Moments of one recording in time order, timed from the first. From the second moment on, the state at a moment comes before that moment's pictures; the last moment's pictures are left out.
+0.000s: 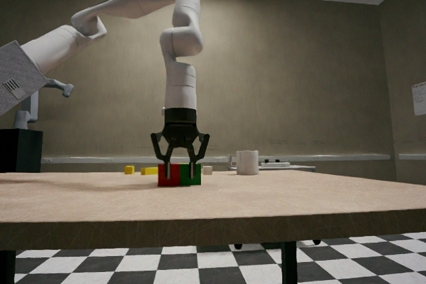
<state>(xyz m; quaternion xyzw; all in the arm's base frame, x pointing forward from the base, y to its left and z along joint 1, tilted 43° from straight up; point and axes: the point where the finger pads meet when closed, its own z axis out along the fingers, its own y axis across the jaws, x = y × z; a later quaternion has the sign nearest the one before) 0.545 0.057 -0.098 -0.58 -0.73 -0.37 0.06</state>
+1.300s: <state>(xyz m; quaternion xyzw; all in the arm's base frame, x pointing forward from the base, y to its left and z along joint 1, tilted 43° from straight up) 0.545 0.055 -0.098 -0.58 -0.73 -0.37 0.06</state>
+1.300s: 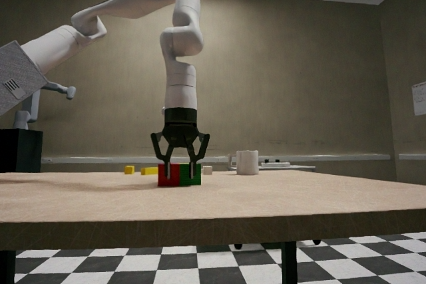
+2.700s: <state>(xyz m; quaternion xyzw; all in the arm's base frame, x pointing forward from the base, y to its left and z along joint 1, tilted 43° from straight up) 0.532 0.031 -0.079 -0.58 -0.73 -0.37 0.06</state>
